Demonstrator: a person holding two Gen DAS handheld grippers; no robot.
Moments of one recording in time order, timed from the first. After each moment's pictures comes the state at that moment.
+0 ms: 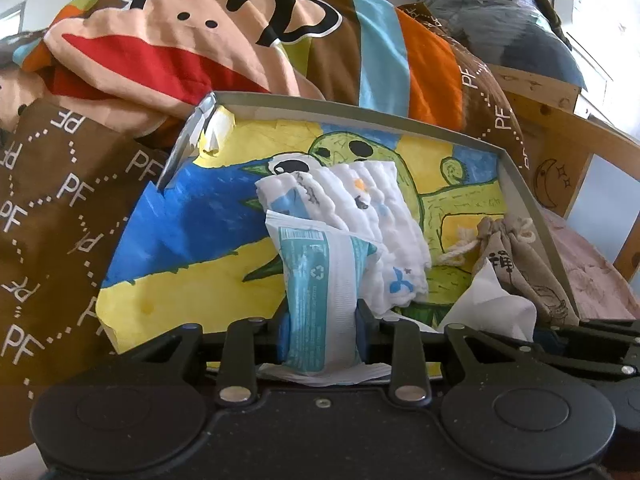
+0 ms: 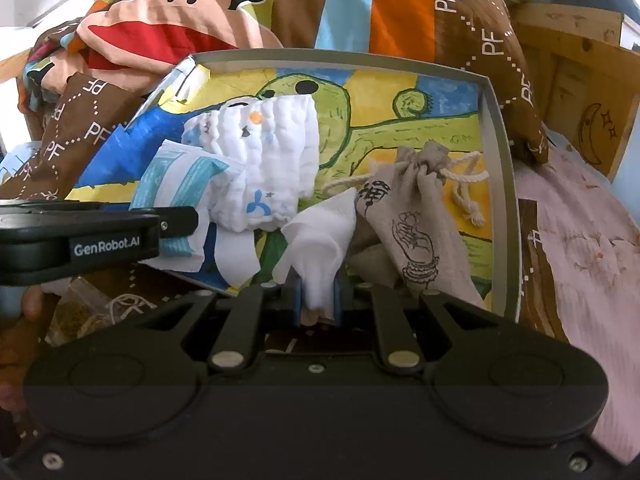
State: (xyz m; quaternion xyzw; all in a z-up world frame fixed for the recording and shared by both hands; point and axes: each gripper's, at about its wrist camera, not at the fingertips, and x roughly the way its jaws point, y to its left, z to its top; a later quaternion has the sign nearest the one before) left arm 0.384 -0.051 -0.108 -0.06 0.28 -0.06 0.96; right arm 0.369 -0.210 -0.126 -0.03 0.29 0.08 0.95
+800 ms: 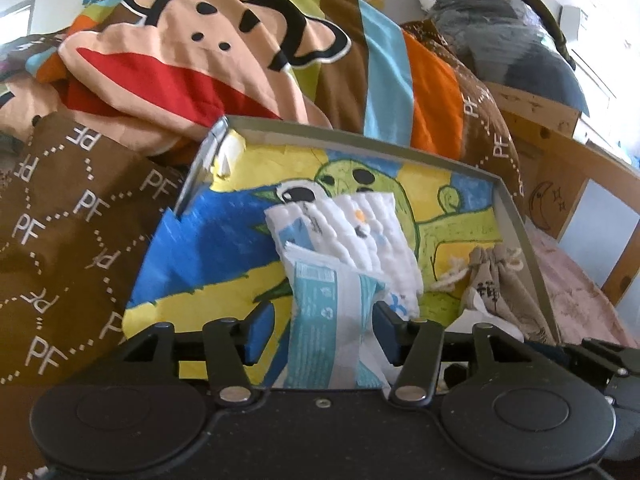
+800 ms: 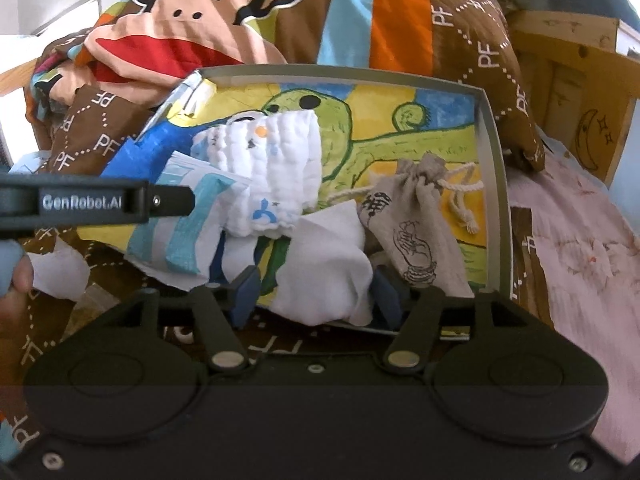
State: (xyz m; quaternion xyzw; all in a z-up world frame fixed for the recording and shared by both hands) left arm 0.372 -0.041 -0.079 -0.08 0.27 -0.05 0.96; right arm 0.354 -0.207 -0.109 -0.03 0.27 0.08 0.96
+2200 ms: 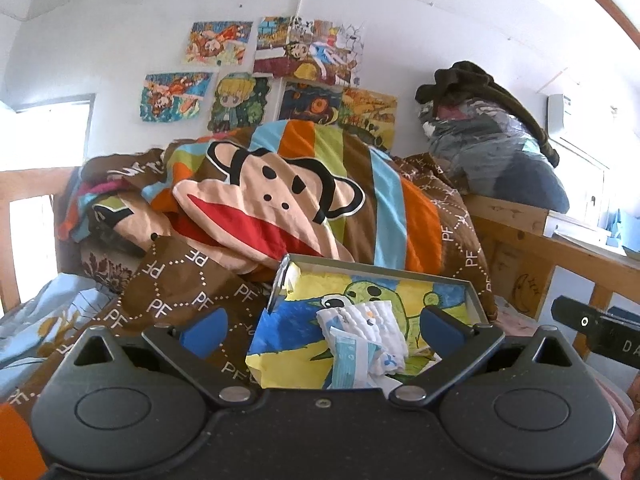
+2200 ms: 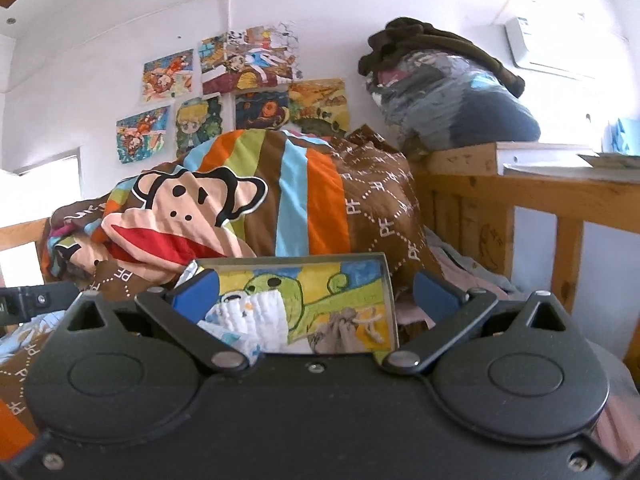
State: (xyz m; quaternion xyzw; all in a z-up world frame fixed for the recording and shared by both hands) left arm 0.181 -0.017 -0.002 -0.07 0.10 0.00 0.99; right arm 0.157 -0.259 -0.010 0.05 0.04 0.00 1.00
